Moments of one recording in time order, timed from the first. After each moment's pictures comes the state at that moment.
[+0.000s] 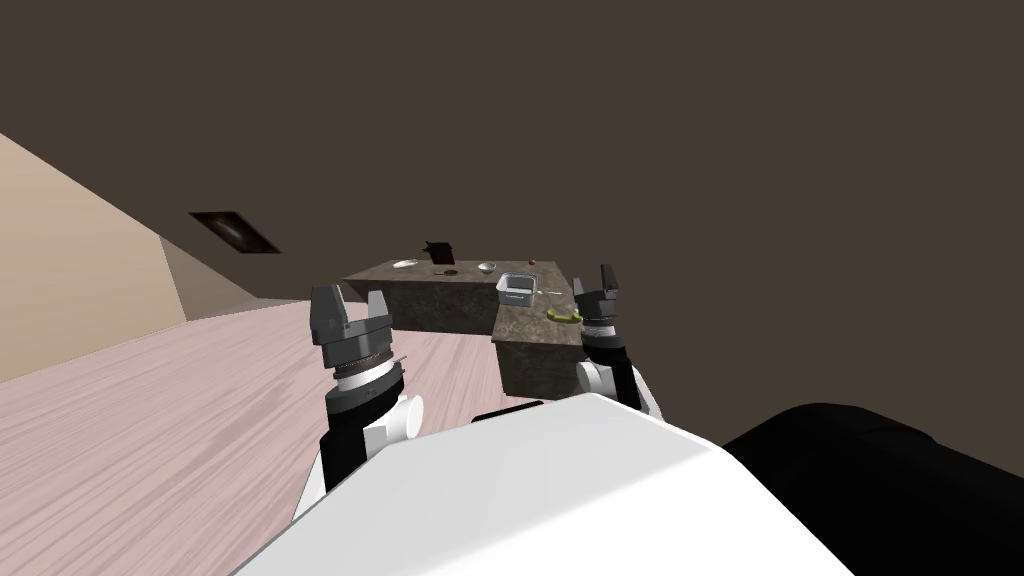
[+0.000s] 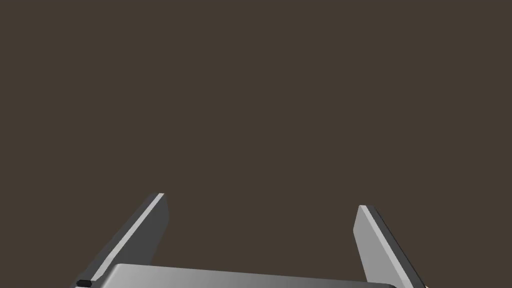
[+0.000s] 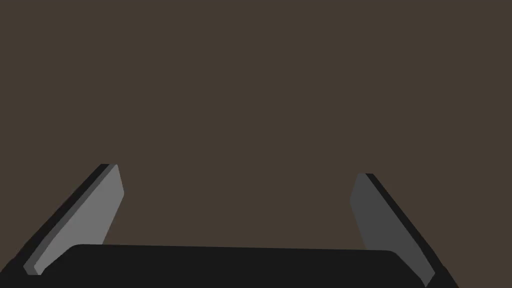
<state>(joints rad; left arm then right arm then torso) 0.45 -0.05 -0.02 -2.36 -0.09 -0.59 -0.14 0.45 0.00 -0.03 -2.32 0.06 -0.48 -0.09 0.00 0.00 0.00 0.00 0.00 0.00</state>
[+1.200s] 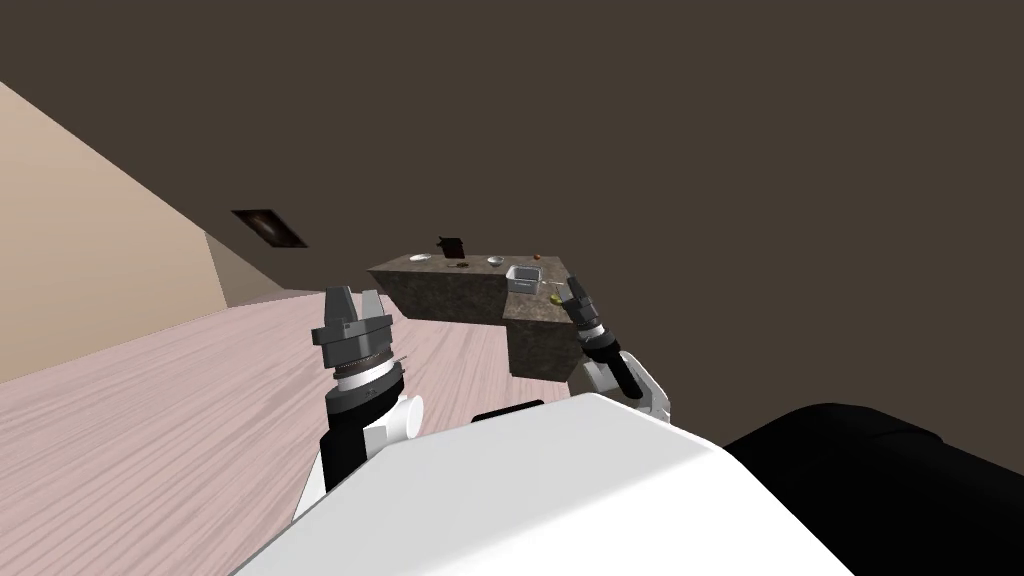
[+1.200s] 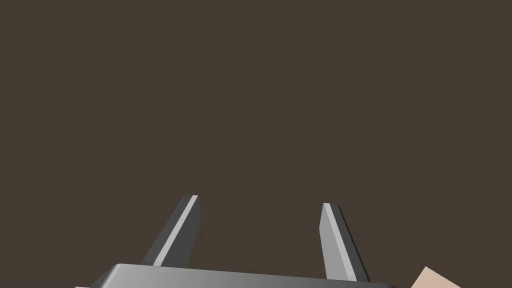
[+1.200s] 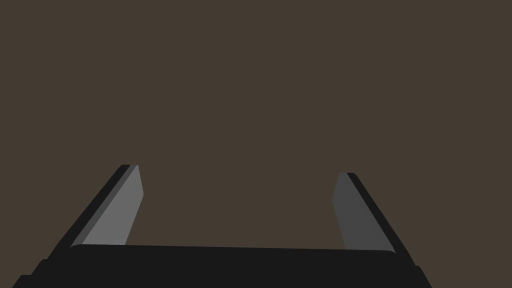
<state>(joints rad) 0.45 -0.05 -0.02 -2.36 -0.09 -0.59 -0.14 0.40 -0.31 0.01 -2.20 0.13 -0.54 -0.12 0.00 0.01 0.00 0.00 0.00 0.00</state>
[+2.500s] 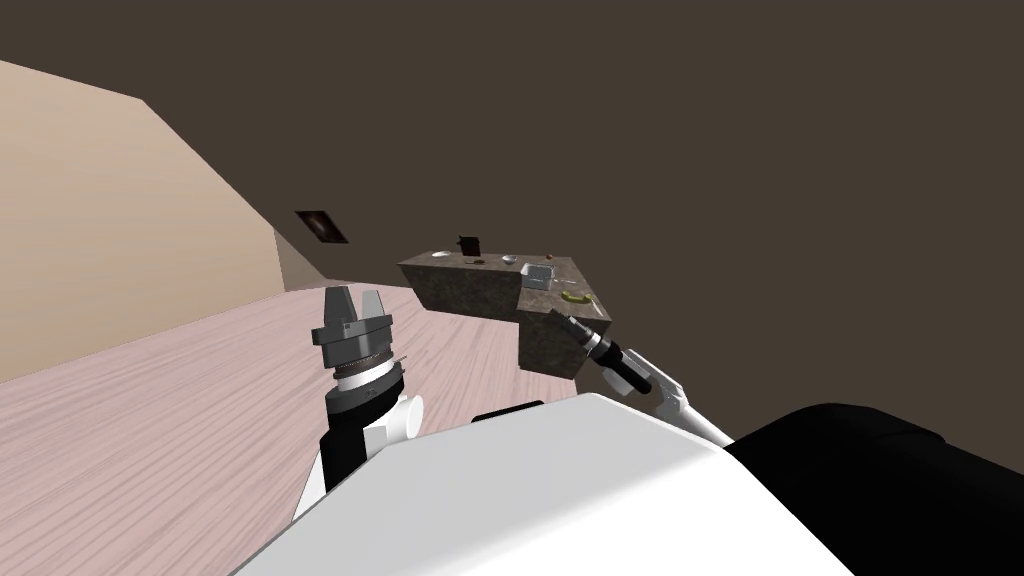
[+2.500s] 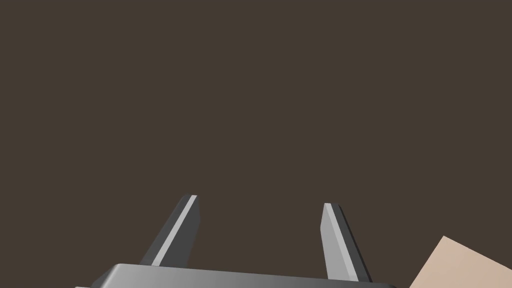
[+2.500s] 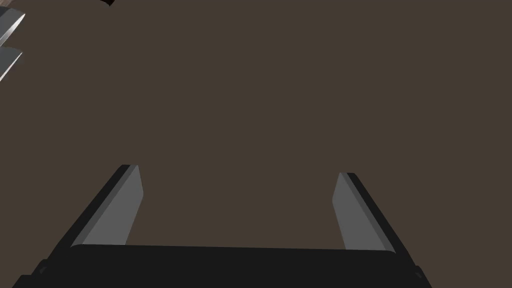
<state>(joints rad) 0.45 -0.05 -0.02 -2.36 -0.09 -0.59 -0.14 0.39 -0.66 0.07 -1.91 0.27 -0.62 -0.08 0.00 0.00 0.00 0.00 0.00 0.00</state>
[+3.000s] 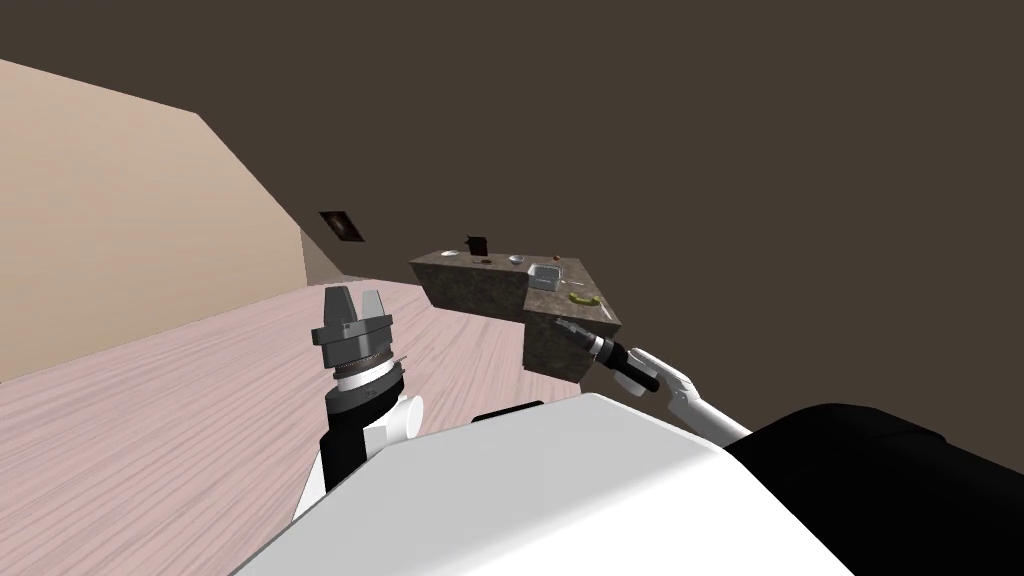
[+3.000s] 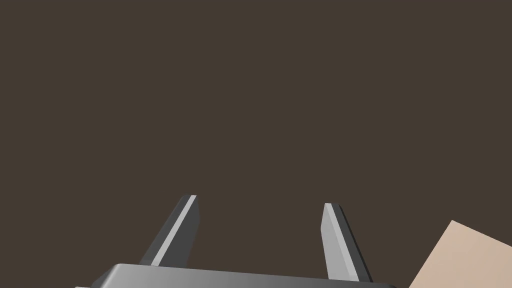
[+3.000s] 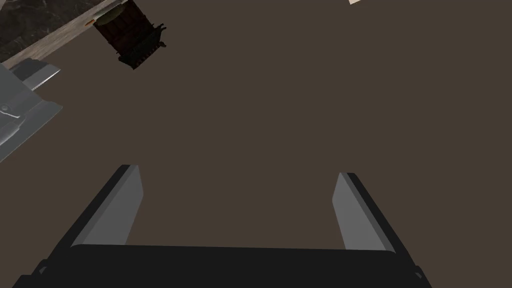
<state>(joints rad) 0.45 -0.05 -0.02 -2.36 -0.09 -0.59 -0.14 0.38 -0.80 0.11 -1.79 0.34 -0.64 -0.05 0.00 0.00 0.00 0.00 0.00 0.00</state>
